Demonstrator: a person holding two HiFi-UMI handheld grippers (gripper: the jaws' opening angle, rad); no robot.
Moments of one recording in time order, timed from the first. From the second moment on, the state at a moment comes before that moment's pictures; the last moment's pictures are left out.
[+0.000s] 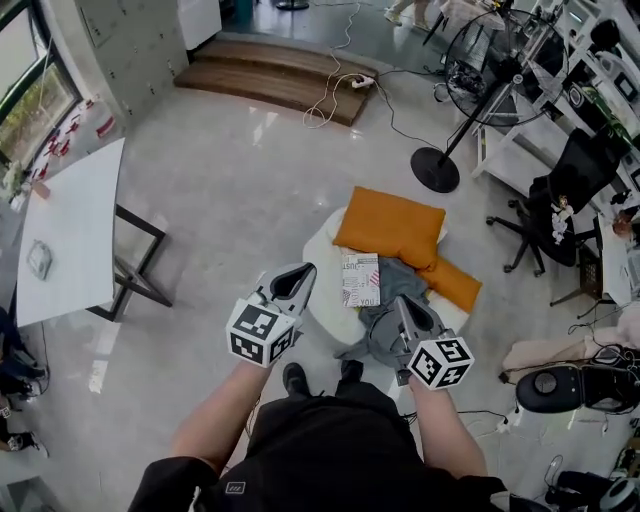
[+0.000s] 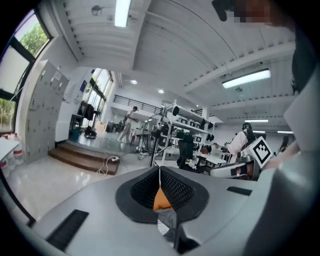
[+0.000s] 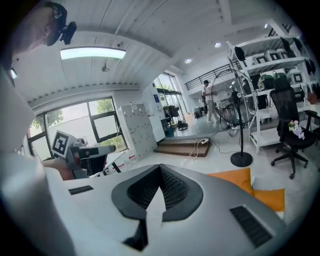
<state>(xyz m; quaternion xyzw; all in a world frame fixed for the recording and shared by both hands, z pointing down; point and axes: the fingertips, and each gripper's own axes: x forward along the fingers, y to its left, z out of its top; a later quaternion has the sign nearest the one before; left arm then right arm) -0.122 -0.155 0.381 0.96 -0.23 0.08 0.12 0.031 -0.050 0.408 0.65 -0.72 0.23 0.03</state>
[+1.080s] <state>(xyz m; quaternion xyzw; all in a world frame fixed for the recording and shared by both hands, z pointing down) -0.052 -0.149 0.310 0.97 -0.23 0.06 0.07 0.112 -0.024 0.310 0.66 -0.74 0.11 -0.02</state>
